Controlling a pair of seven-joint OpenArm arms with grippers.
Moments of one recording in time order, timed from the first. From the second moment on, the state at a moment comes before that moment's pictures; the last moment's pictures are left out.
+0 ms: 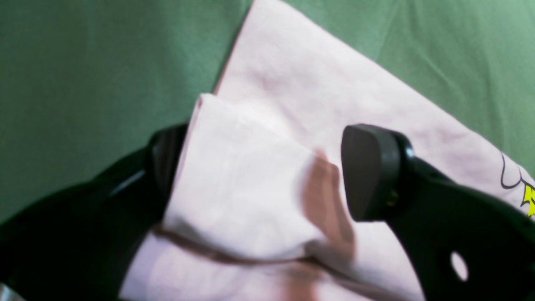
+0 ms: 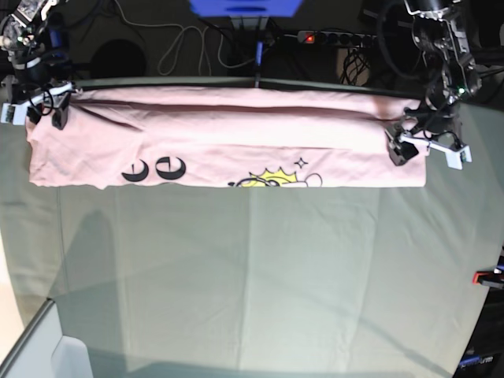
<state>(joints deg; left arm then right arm) 13.1 -7.4 -25.8 79.0 -29.7 -11.8 32.3 -19.8 1.9 50.4 80.4 2.6 39.9 -12.4</state>
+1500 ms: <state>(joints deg) 16.8 7.8 13.1 91.0 -11.6 -10.3 31.2 -19.4 1.8 50.2 80.3 2.5 39.8 -12.4</state>
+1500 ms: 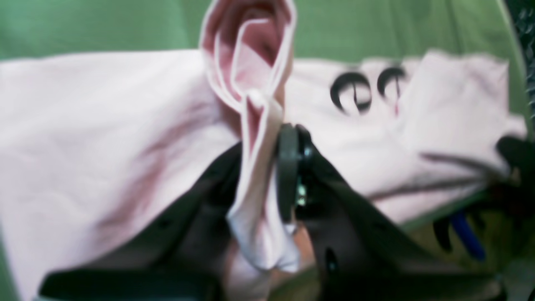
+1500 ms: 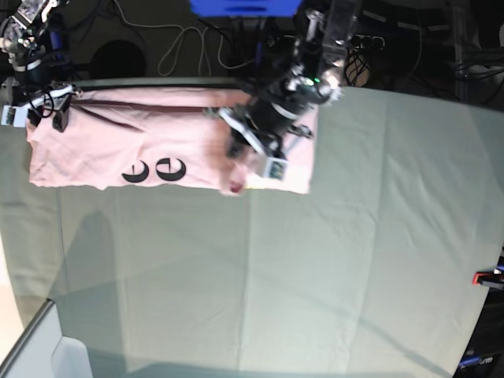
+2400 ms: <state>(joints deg) 8.0 6.7 26.9 81.8 -12.4 -4.0 27.1 -19.5 1.8 50.2 80.3 2.5 39.9 -12.4</state>
